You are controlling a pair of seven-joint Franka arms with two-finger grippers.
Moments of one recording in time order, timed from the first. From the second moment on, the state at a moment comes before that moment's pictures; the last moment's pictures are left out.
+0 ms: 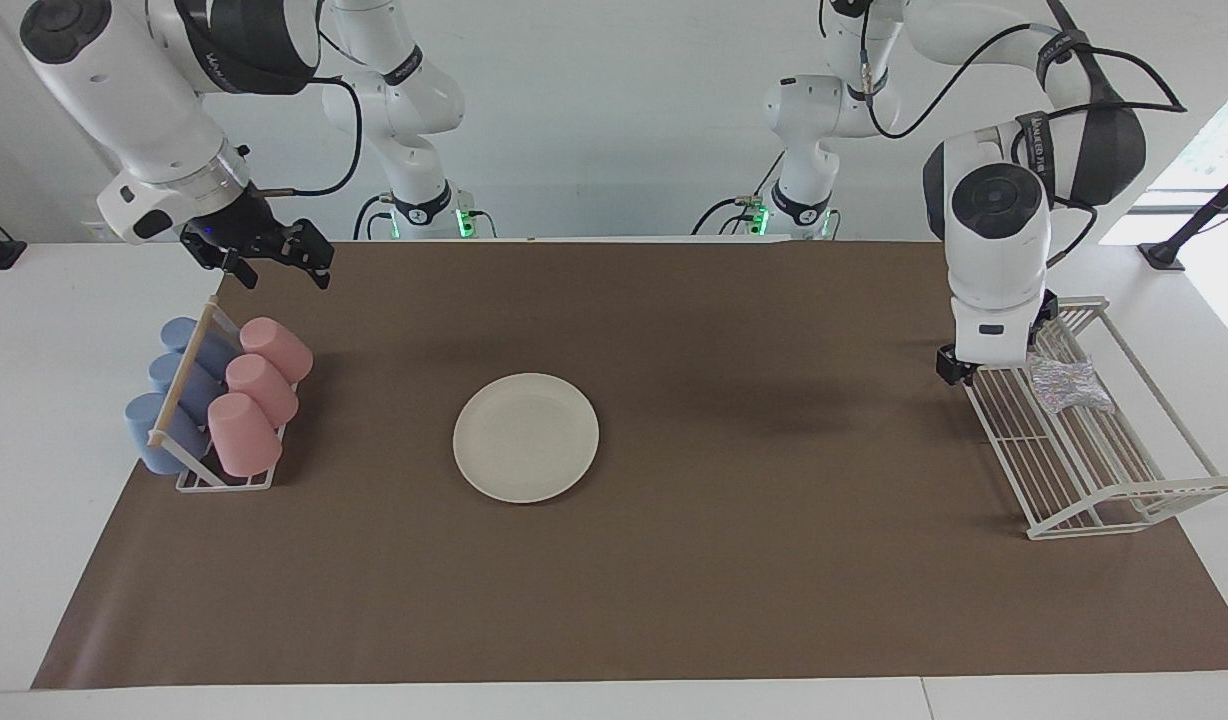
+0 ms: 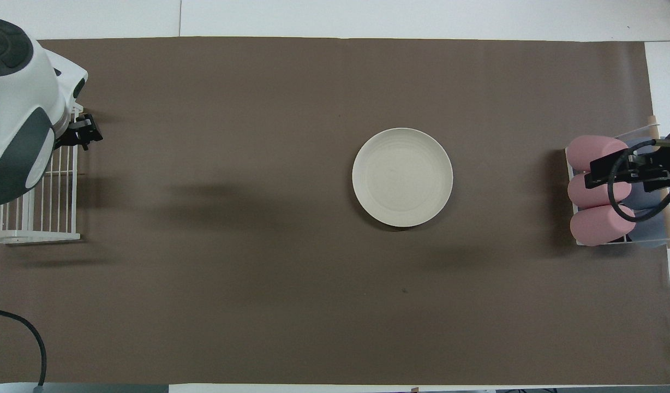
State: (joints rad) left arm -0.12 0.18 -0.05 -1.64 0.42 1.69 -0.56; right arm 0.00 -0.01 -0.06 -1.66 0.05 1.53 0.01
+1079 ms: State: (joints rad) left arm -0.09 -0.03 -0.02 -1.61 -0.04 1.49 -0.14; right arm 0.00 -0.01 -0.06 -1.66 0.05 1.53 0.01
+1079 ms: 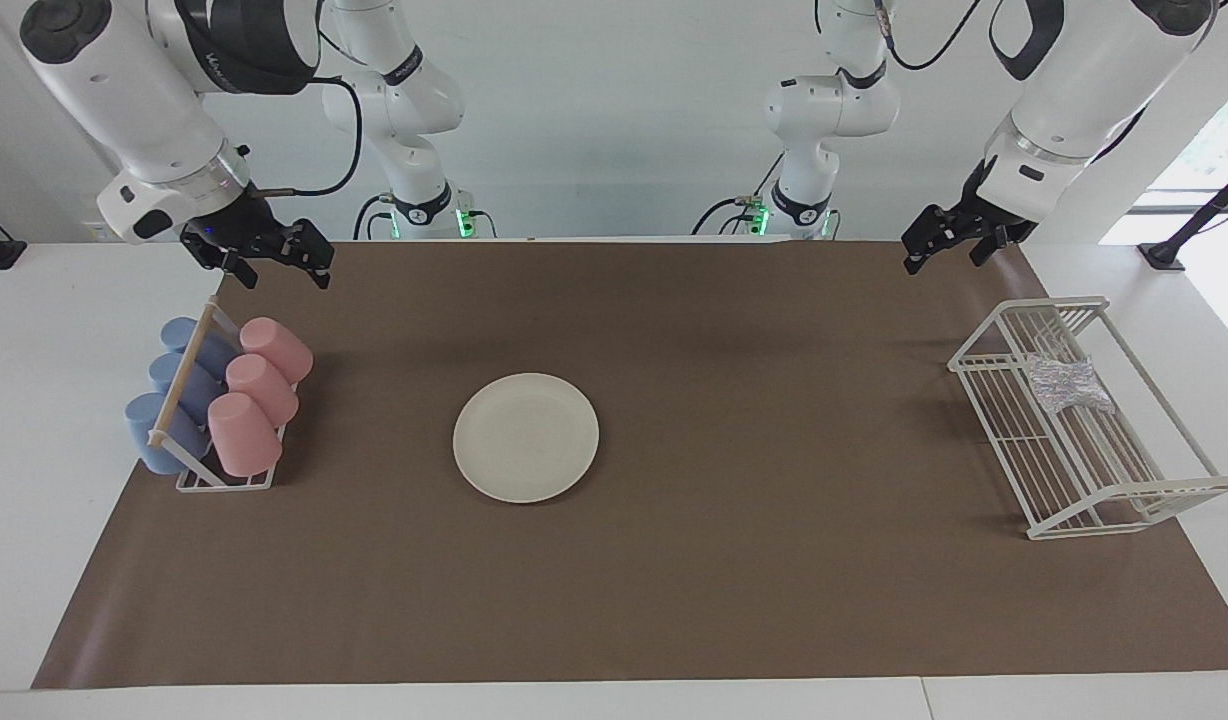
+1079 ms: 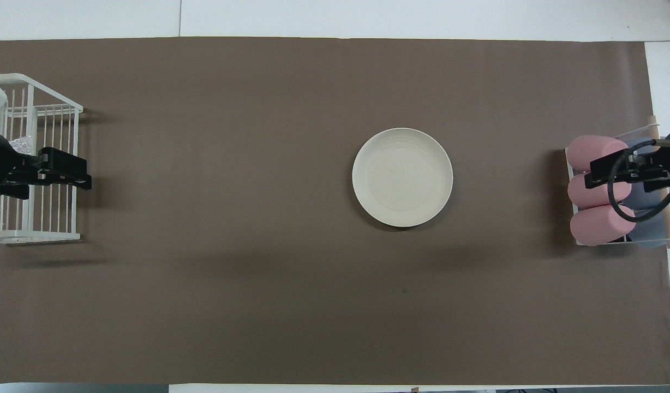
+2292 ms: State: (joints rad) left arm -0.10 -0.01 0.00 -1.61 -0.02 1.52 -0.10; right arm 0.00 -0.01 -0.06 -1.66 0.05 1.53 0.01
